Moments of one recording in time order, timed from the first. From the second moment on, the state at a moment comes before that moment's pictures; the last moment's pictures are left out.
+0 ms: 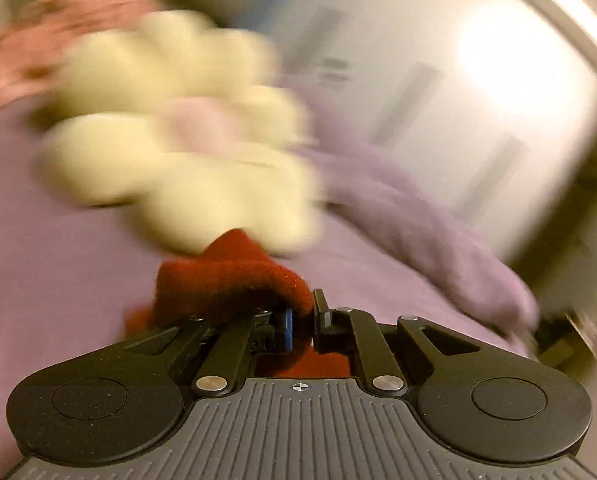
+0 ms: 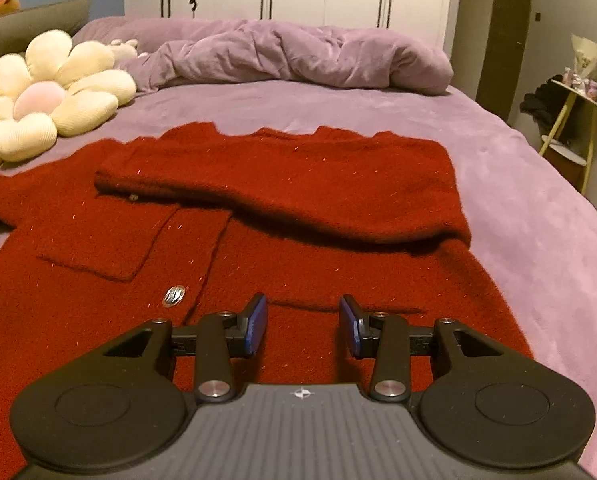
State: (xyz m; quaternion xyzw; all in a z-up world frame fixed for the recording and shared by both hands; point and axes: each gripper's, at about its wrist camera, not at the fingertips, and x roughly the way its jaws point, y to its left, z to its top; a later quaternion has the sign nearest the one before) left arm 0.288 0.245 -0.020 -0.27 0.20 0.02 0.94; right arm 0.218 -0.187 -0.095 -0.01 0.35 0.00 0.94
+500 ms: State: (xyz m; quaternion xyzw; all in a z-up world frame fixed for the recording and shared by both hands) left arm 0.285 0.071 -0.086 -0.13 0.31 -0.06 0.94; right arm 0.274 -0.217 -0.074 0.09 0.33 0.06 0.94
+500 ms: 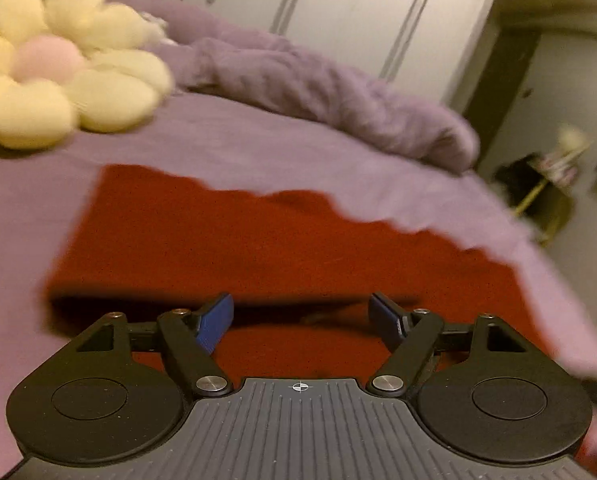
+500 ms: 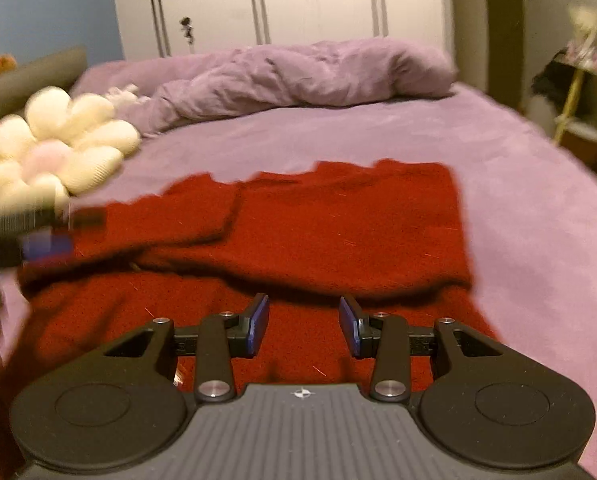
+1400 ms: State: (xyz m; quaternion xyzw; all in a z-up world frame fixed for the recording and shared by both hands) left arm 0.319 0.099 -0.113 -0.08 0.36 0.01 0.93; right arm 0.360 -0.214 -0.074 0.03 0.29 -0.04 0.96
